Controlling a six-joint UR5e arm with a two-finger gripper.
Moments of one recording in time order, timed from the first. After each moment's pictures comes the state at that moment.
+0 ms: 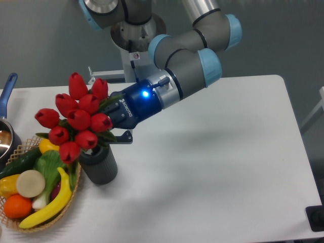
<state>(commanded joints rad) 2.52 -1.85 -1.78 -0.74 0.06 0.99</state>
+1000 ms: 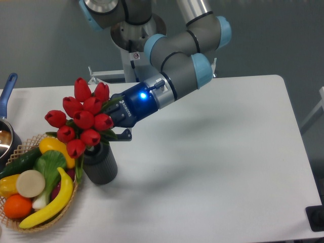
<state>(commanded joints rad) 2.52 -1.83 -1.94 -0.74 0.08 1.13</state>
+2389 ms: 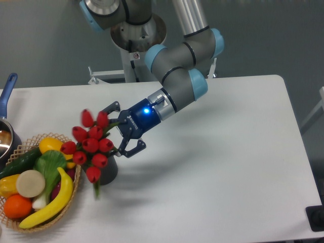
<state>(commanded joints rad) 2.56 -1.89 -2.03 -0.74 0.16 1.31</state>
